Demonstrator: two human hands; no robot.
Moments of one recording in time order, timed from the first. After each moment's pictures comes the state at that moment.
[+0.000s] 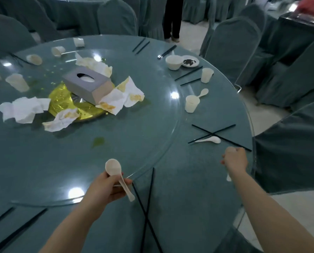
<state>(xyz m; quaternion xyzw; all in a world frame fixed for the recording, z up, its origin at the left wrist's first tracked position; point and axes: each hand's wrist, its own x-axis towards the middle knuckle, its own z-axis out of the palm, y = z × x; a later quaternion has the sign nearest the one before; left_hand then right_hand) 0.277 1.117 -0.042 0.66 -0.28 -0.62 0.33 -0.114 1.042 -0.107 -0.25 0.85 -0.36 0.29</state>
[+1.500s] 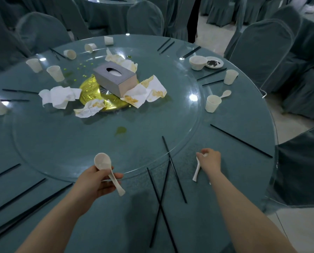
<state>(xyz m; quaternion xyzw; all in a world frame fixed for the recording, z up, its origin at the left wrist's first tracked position) 0.325 1.166 0.002 0.69 -0.25 -0.57 0.37 -0.002 1.038 -0.141 -0.43 0.80 -0.26 0.33</state>
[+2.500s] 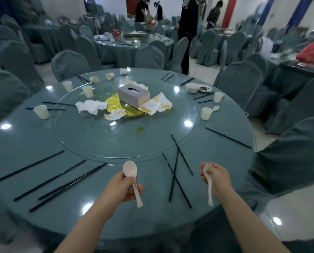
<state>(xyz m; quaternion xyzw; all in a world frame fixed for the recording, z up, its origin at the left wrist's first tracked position) 0.352 1.345 0.019 0.63 -0.35 -0.58 0.38 0.058 1.276 -0.029 -0.30 0.65 -0.49 0.50</state>
